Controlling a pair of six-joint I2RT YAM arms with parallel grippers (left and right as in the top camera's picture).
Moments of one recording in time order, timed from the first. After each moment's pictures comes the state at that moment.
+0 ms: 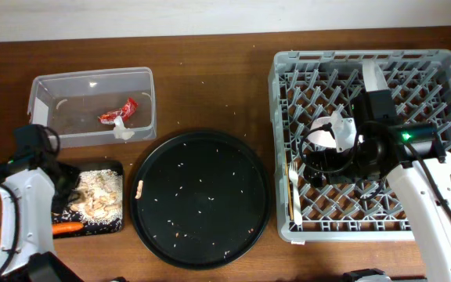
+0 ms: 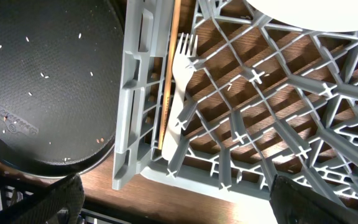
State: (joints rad) left arm 0.43 1.48 1.04 -0.95 -0.18 -0.83; right arm 0.10 1.33 1.28 -1.33 -0.22 0.00
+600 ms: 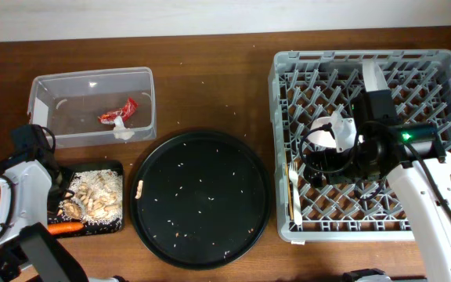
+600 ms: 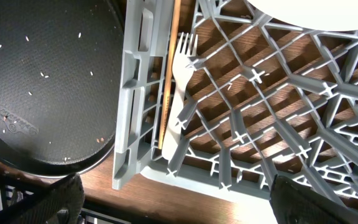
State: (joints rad) left arm 0.46 1.60 1.04 -0.85 -0.32 -0.82; right arm 0.10 1.33 1.28 -1.33 -0.22 0.00
